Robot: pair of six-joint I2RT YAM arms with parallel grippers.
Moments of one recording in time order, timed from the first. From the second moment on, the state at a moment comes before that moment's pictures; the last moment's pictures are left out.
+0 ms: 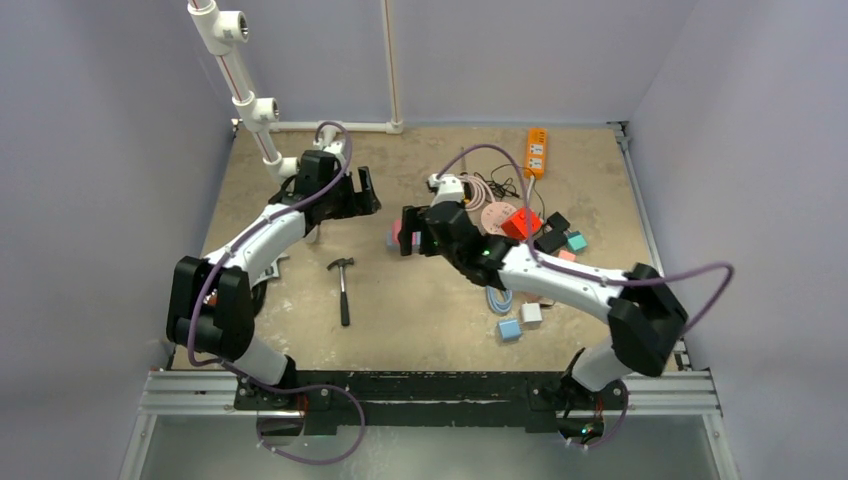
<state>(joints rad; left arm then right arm) -0.27 1.54 1.08 -0.25 0.14 -0.38 0.90 1.49 1.03 -0.06 0.36 0.56</state>
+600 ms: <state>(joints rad) -0.23 1.56 1.06 -0.24 0.17 -0.39 0.93 1.97 1.38 -0.23 0.52 0.64</state>
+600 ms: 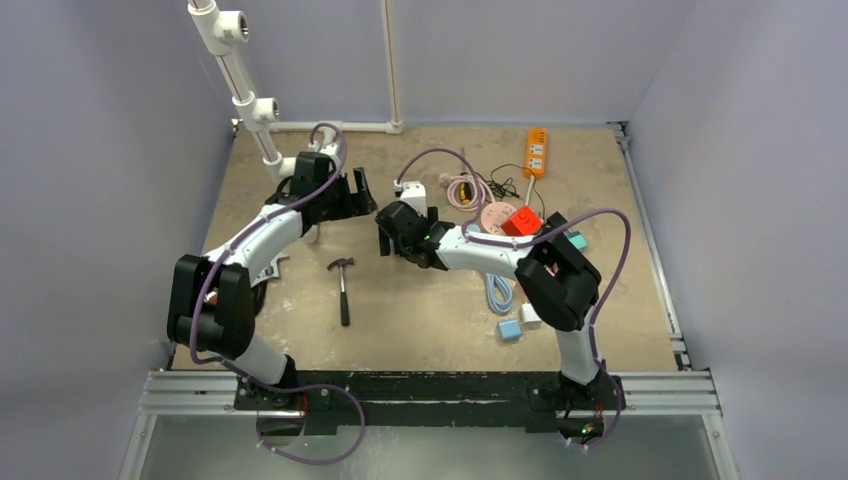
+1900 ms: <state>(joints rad) -0.22 1.57 1.06 -0.24 0.21 -0.39 0.79 1.79 1.22 -0.20 0.50 0.65</state>
